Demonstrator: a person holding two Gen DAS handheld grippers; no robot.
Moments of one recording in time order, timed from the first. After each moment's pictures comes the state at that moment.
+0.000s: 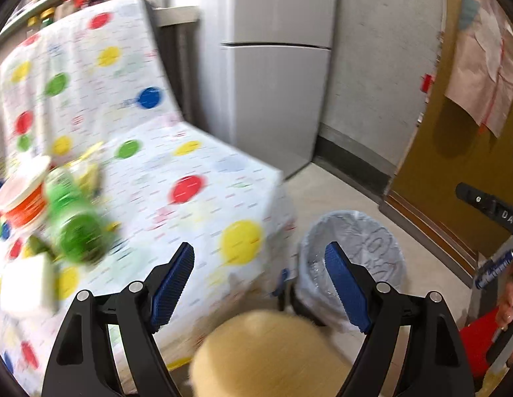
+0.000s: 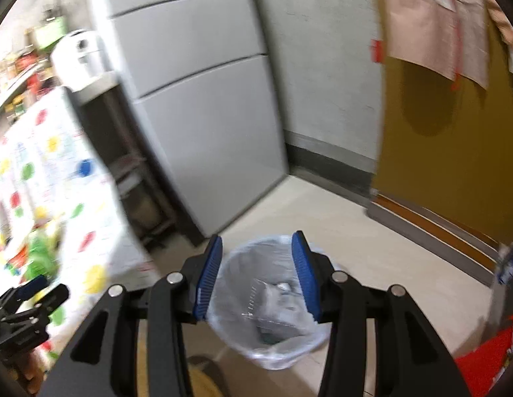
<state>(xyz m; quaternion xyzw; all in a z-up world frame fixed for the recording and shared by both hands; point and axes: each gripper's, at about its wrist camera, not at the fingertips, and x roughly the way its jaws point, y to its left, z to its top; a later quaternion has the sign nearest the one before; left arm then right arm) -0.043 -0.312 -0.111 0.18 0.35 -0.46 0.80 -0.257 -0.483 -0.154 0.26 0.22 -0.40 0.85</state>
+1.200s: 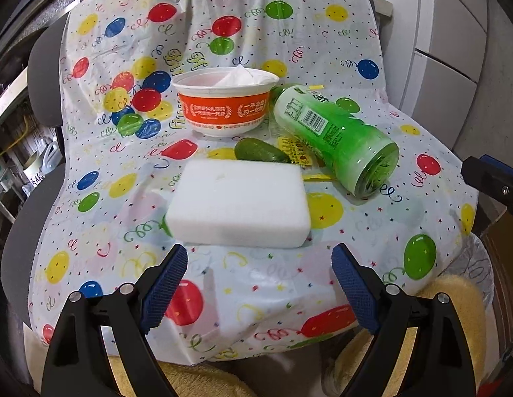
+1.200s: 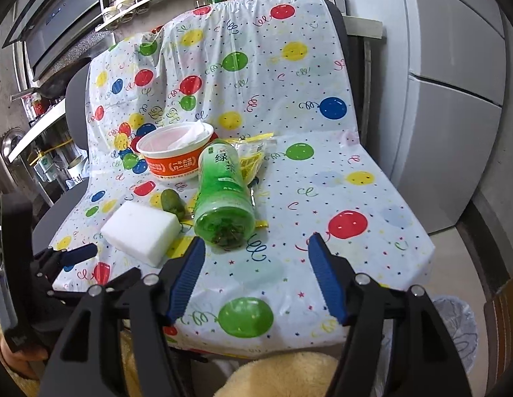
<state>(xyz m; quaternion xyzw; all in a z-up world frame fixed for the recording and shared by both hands) 0.086 -0.143 -0.129 0.13 0.40 -0.21 0.88 0.002 -0.324 -0.120 0.11 0.30 -0.08 0.94</state>
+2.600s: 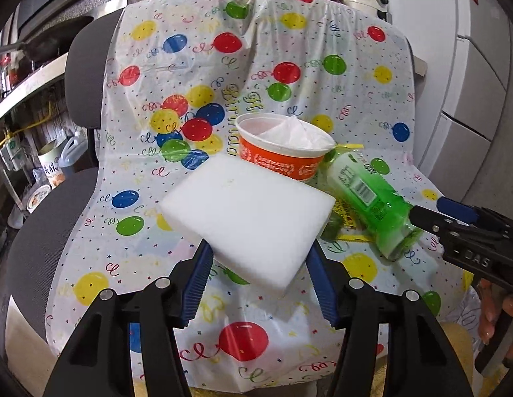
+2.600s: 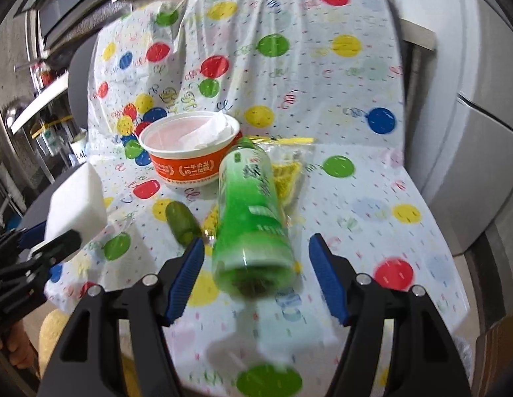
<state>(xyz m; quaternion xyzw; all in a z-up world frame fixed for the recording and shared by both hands) 0.121 -0.086 -0.090 0.05 0.36 -0.19 0.91 0.100 -0.300 -0.117 0.06 0.34 -0.05 0.94</state>
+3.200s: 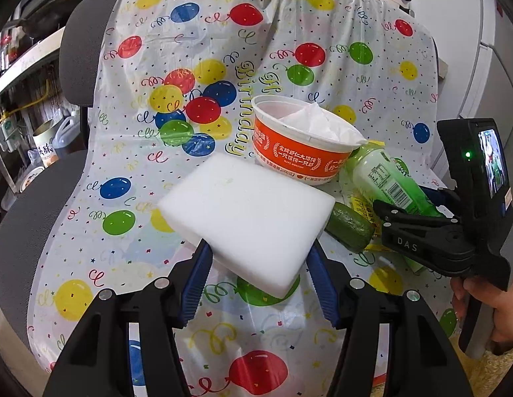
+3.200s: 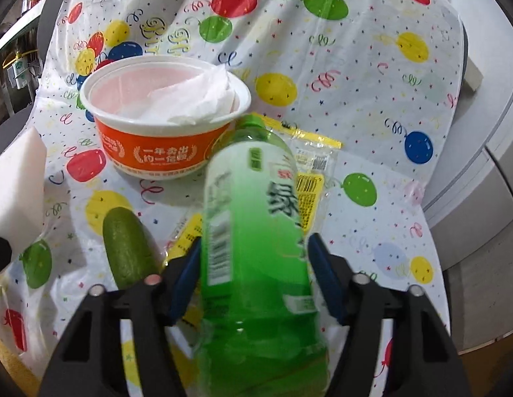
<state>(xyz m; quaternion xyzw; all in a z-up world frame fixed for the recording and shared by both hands) 0.160 -0.084 -0.116 0.03 0.39 -0.18 0.90 0.198 -0.273 -0.156 -0.07 0.40 -0.11 0.91</state>
